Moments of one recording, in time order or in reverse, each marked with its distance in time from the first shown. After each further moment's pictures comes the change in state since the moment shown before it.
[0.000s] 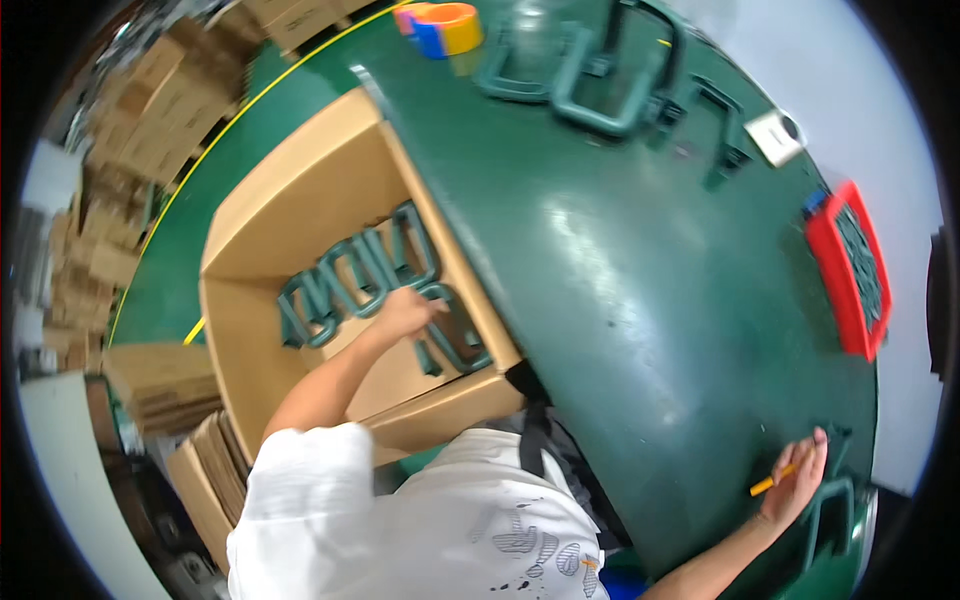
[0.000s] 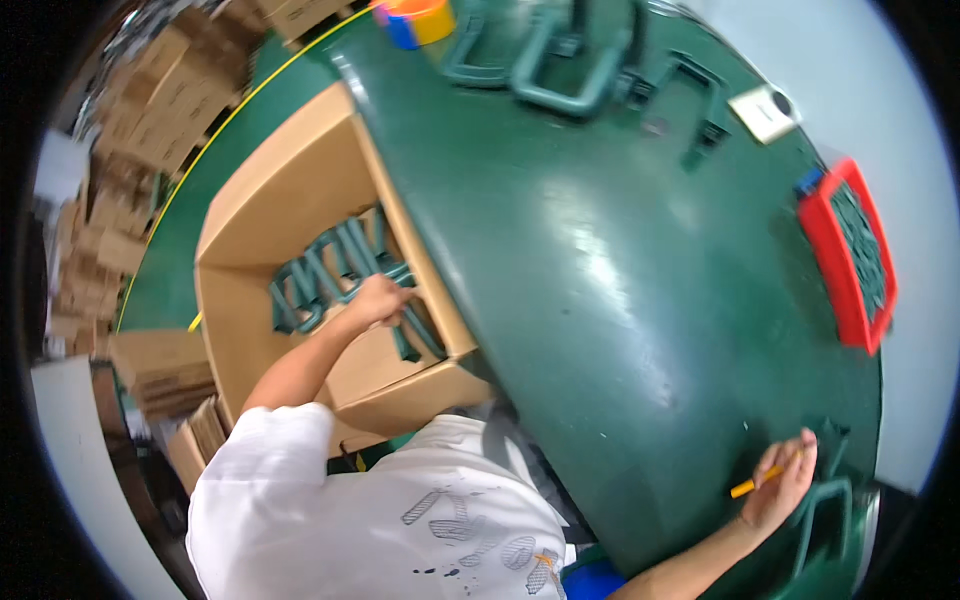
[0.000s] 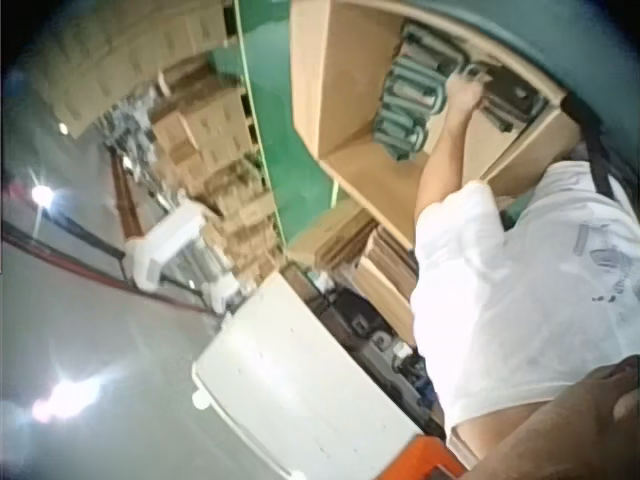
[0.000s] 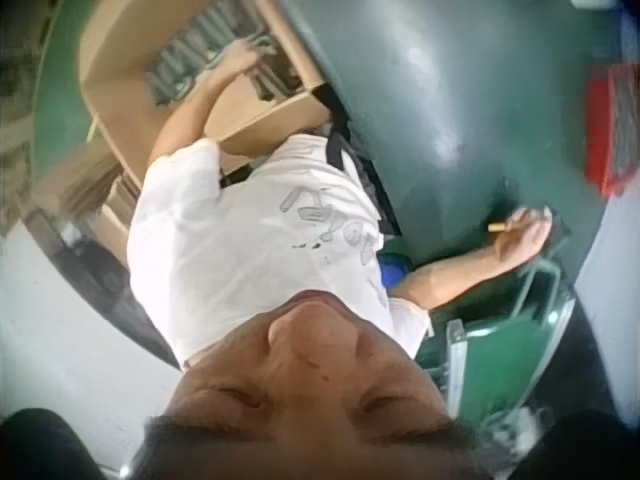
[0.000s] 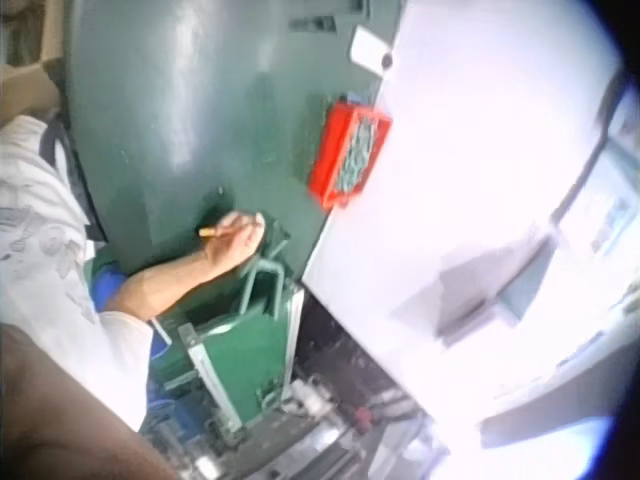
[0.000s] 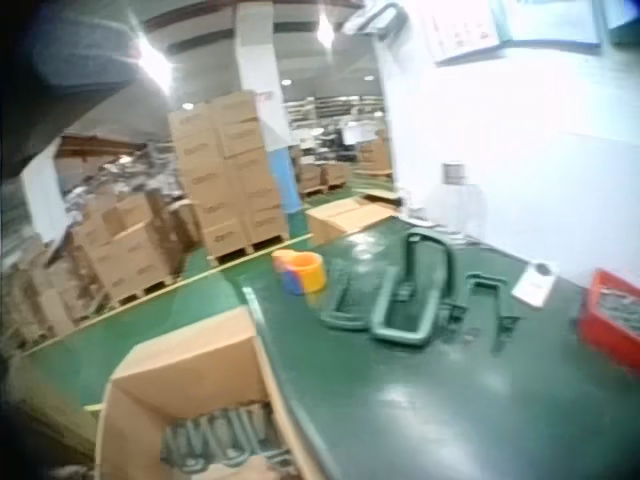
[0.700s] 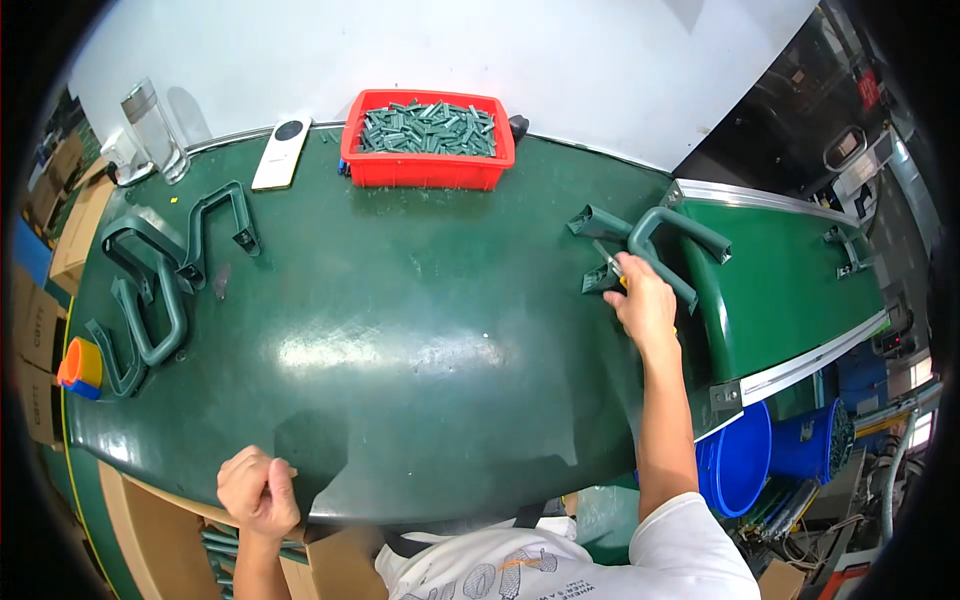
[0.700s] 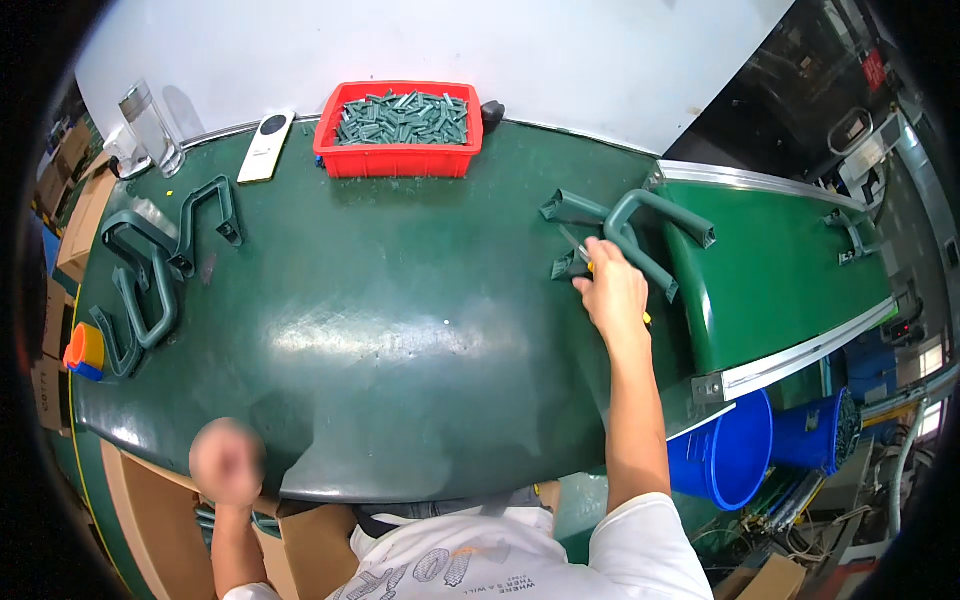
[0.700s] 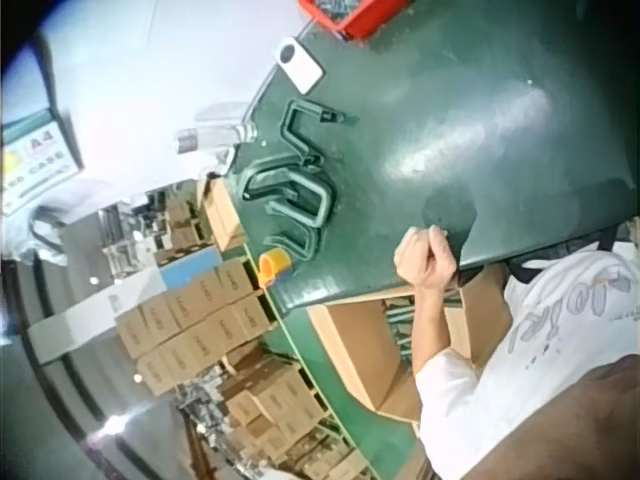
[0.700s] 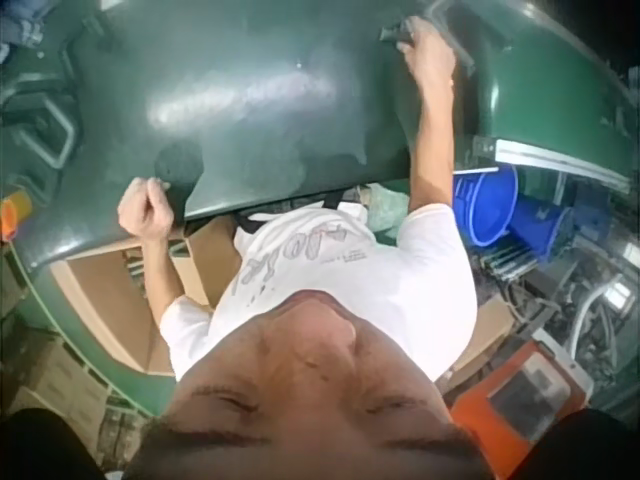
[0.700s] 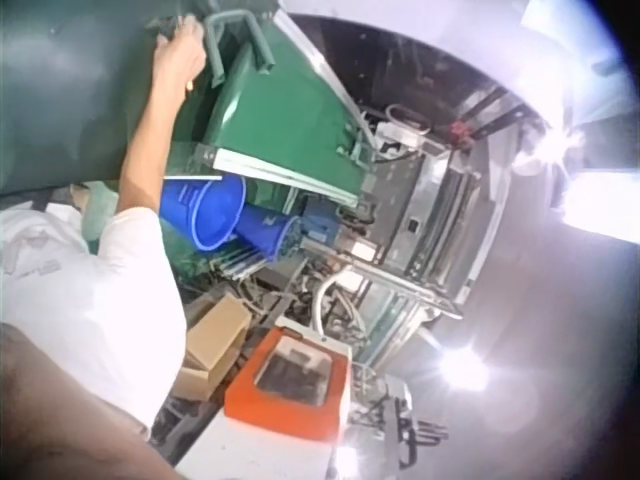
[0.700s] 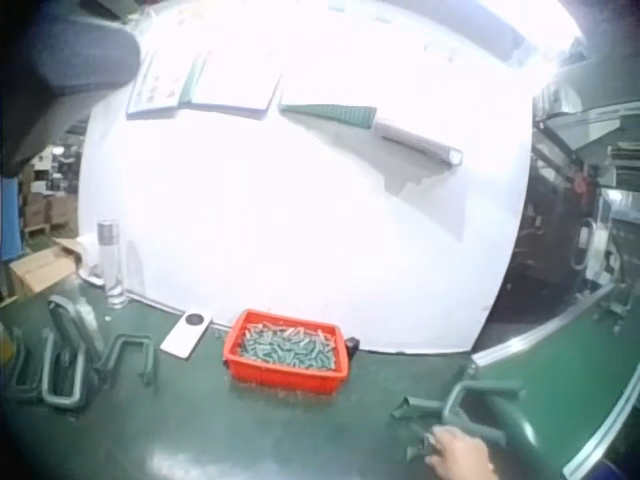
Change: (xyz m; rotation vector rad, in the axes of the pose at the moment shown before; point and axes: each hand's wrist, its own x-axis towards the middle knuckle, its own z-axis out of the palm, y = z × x) left_hand -0.105 0.244 0.030 -0.244 0.063 1.682; right_hand -0.022 -0.044 -0.091 -1.617 0.451 -0.051
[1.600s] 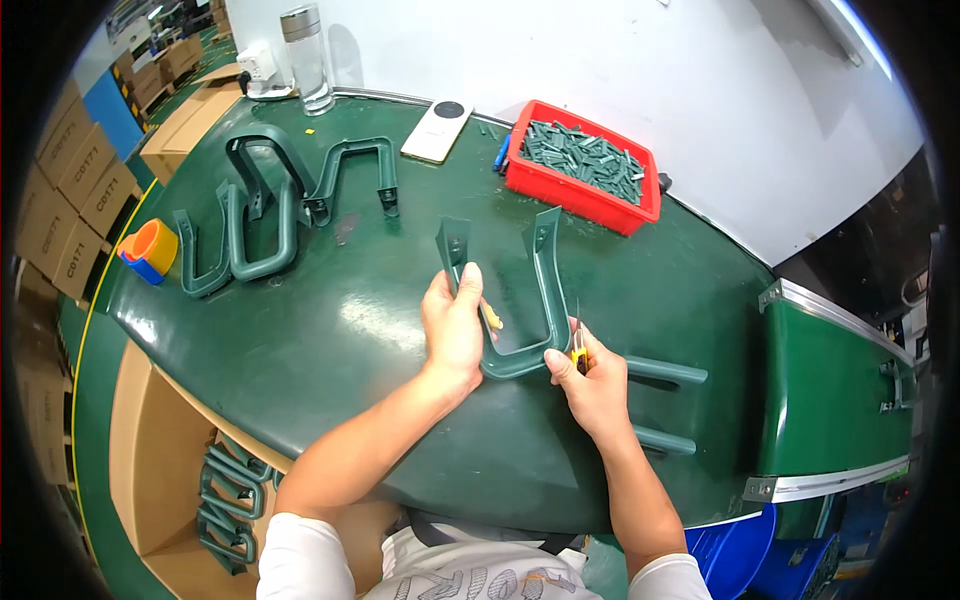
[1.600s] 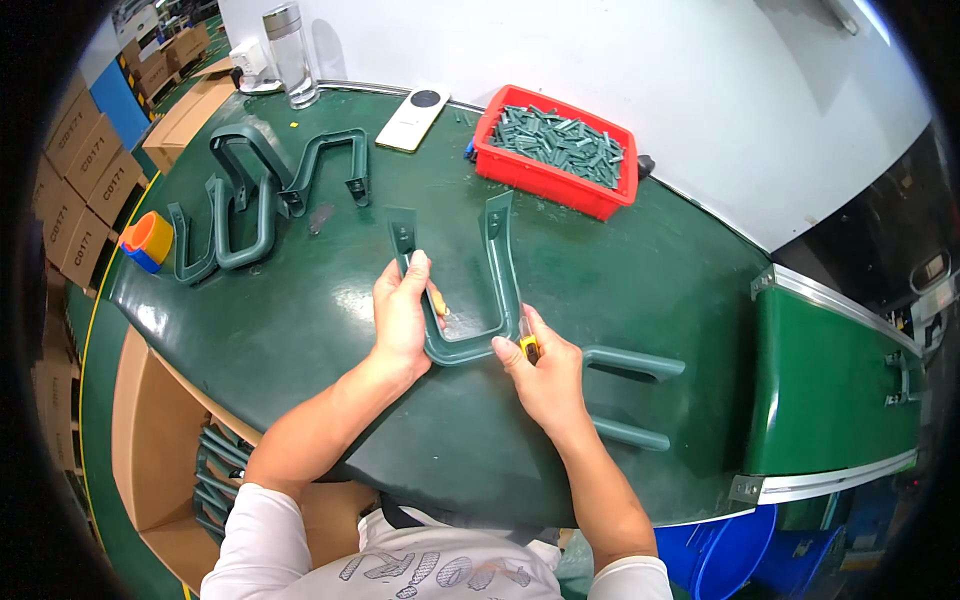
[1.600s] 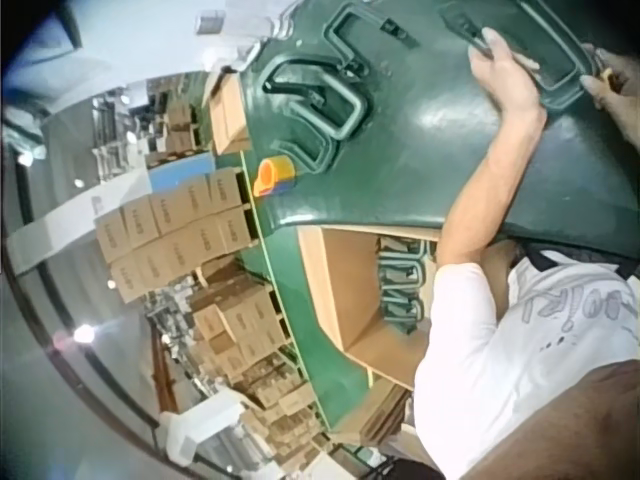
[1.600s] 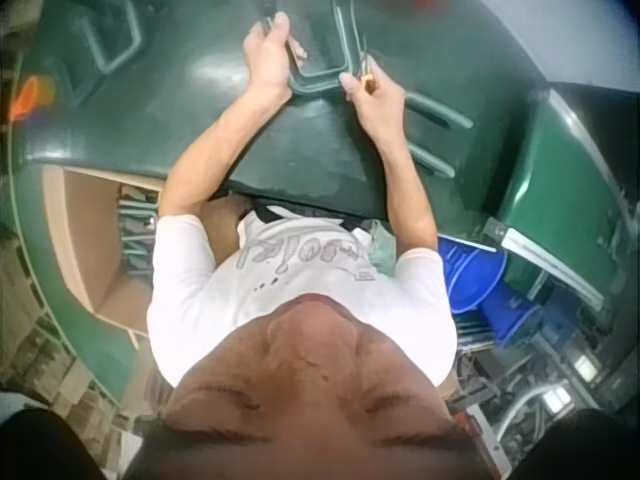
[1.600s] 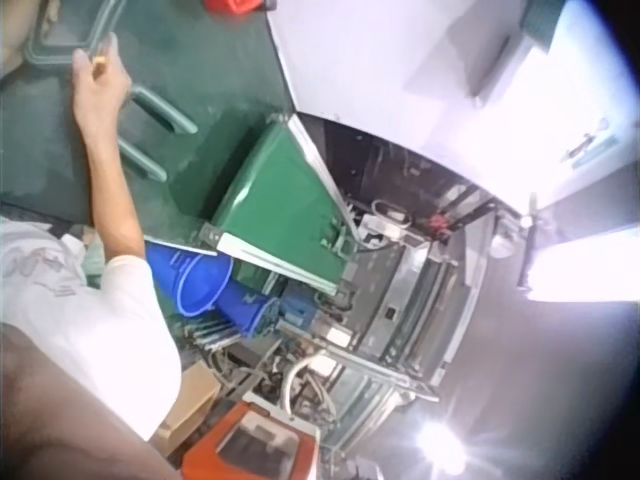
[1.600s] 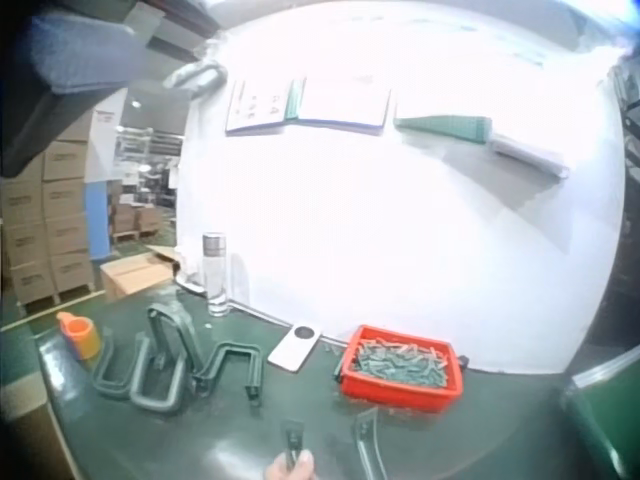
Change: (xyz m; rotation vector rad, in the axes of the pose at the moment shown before) left_hand 0.103 -0.017 0.132 -0.996 0.417 -1.016; right_hand -0.036 -0.184 0.030 1.225 -0.363 0.036
